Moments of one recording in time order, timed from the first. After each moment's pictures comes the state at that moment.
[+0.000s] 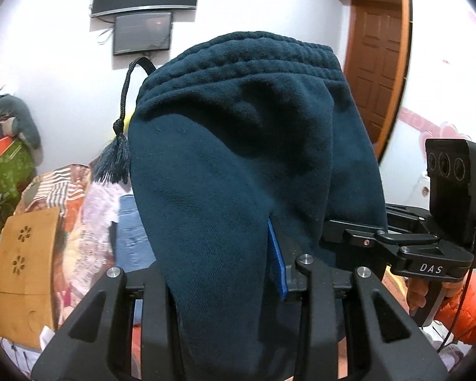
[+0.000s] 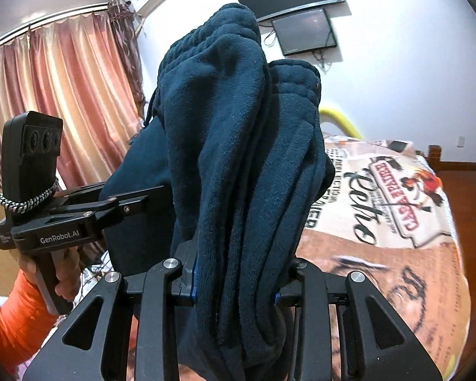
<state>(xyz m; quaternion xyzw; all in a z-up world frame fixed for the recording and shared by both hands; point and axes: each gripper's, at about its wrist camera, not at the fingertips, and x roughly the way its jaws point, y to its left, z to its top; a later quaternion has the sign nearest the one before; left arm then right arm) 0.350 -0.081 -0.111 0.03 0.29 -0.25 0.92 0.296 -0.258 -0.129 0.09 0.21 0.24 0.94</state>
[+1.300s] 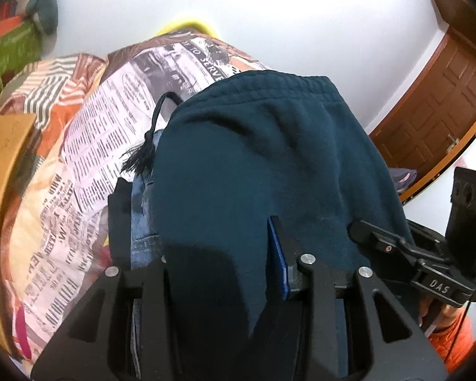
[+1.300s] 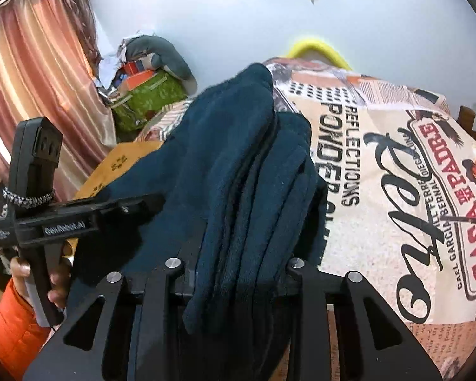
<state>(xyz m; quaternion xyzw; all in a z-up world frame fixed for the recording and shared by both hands) 0.615 0.017 -0.293 -0.11 0.44 -0.19 0.87 0.520 -0.215 -0.223 0.08 0.35 0.20 0.91</state>
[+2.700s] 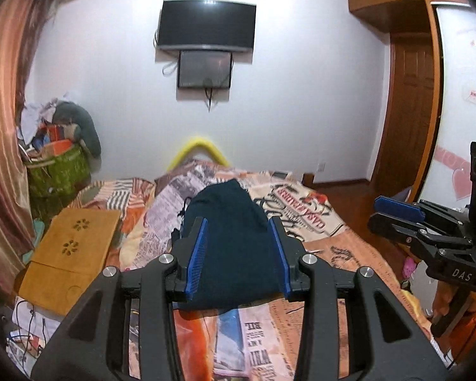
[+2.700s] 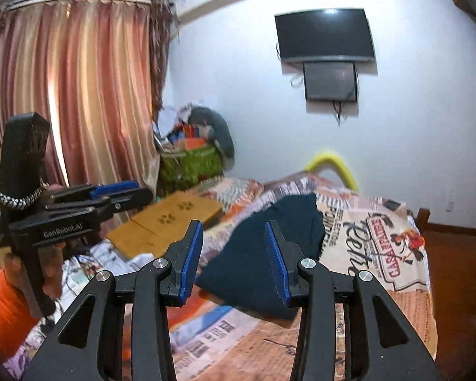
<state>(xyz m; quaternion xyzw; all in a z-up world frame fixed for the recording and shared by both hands) 0.227 -0.012 -0.071 0.00 0.20 -0.12 0.97 0.197 -0.195 -0.084 0.00 0.12 0.22 0.97</state>
